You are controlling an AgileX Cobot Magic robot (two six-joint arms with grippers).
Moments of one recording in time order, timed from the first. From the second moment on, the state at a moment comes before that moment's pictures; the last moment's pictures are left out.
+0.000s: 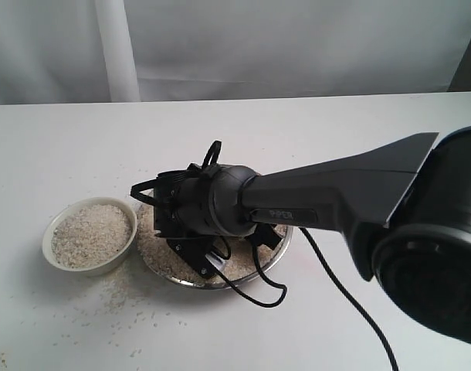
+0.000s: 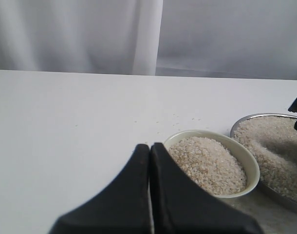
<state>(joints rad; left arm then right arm) -0.06 0.00 0.00 0.04 0.29 -0.12 0.92 2.33 -1.60 -0.95 1.01 -0.86</state>
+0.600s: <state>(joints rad) -0.06 0.00 0.00 0.04 0.29 -0.12 0.92 2.30 -1.66 -0.69 0.96 -0.85</state>
